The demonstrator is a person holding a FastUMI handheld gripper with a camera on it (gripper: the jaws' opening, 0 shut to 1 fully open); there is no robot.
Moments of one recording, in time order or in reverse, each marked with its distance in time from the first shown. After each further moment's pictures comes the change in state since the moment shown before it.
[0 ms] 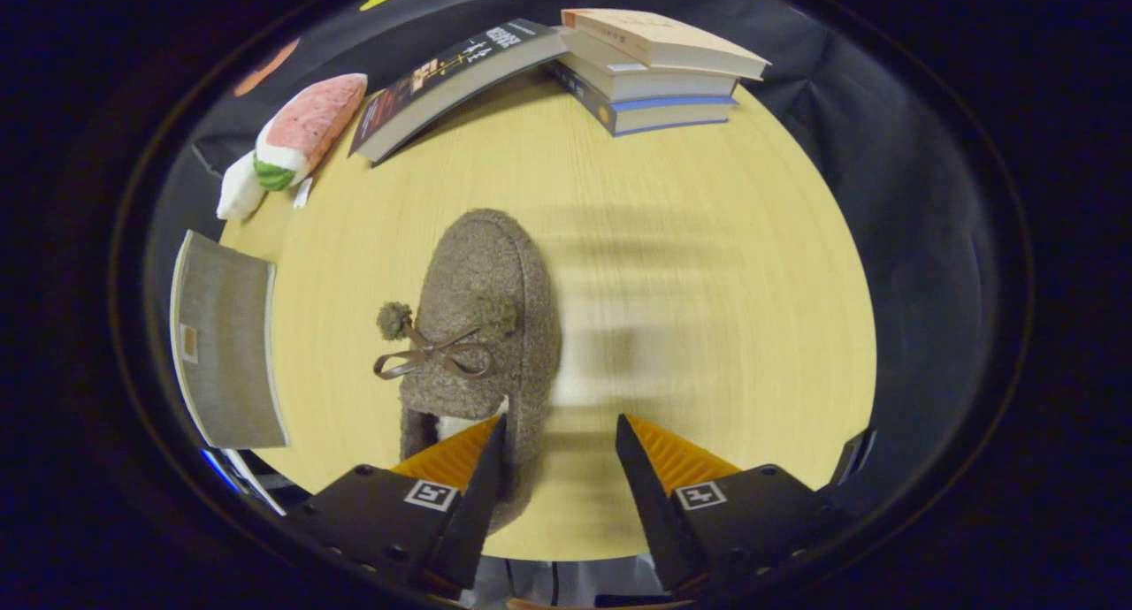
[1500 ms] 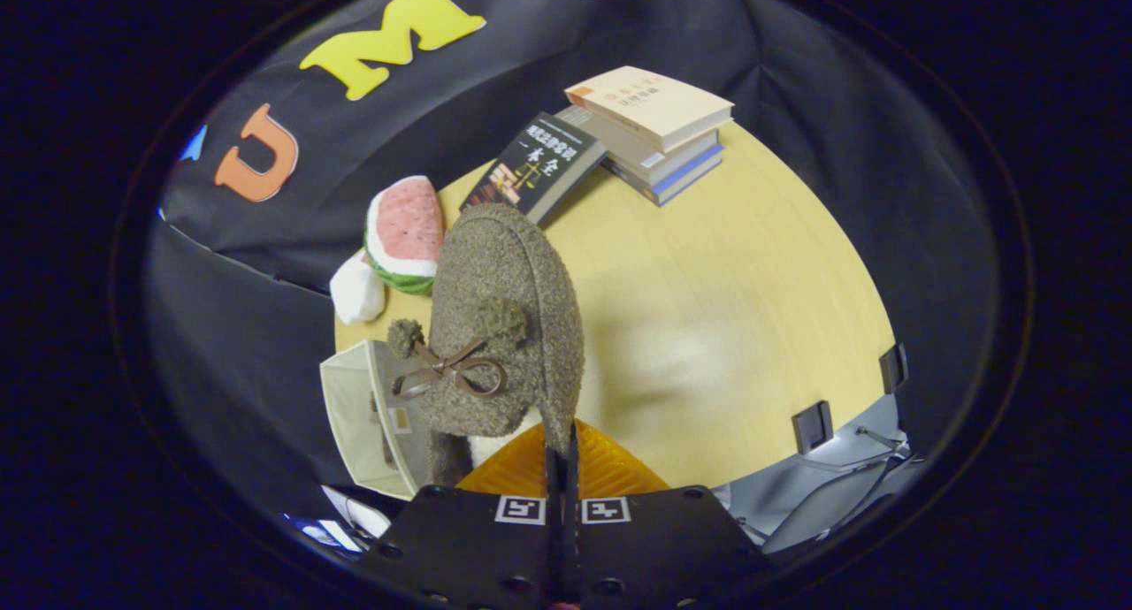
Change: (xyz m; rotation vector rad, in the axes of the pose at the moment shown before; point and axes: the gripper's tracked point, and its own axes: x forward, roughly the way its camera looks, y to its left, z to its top) arm -0.210 0.121 0.012 0.241 -0.120 0.266
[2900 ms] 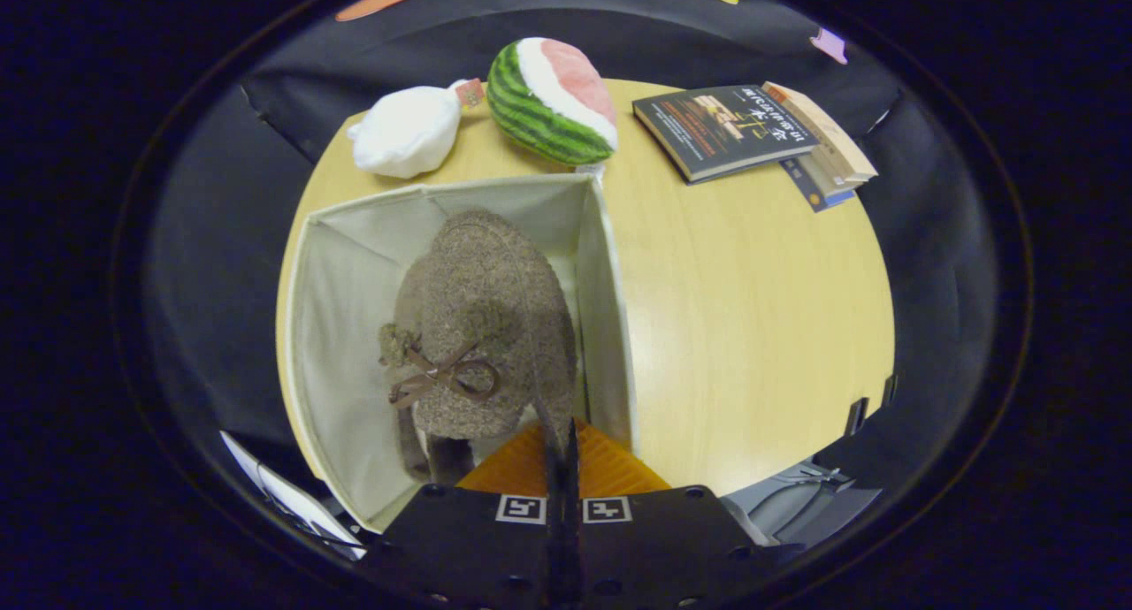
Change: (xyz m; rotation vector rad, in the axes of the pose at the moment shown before) arm 0.171 0.217 -0.119 -0.287 0.106 -0.397
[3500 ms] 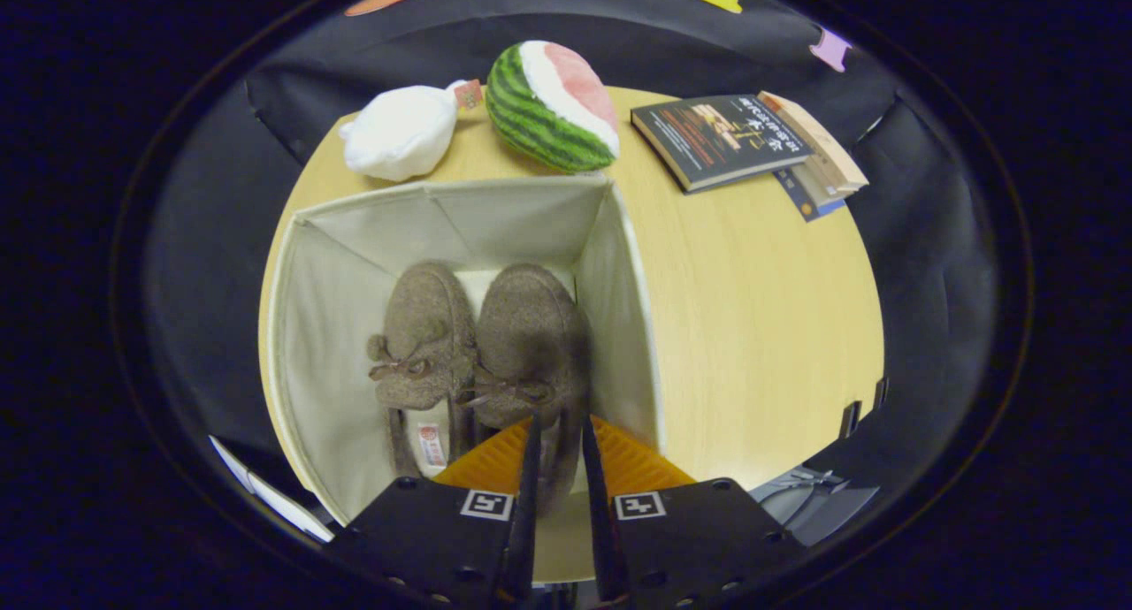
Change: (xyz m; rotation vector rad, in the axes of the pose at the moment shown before) arm 0.001 0.021 0.014 -0.027 -0.081 0.018
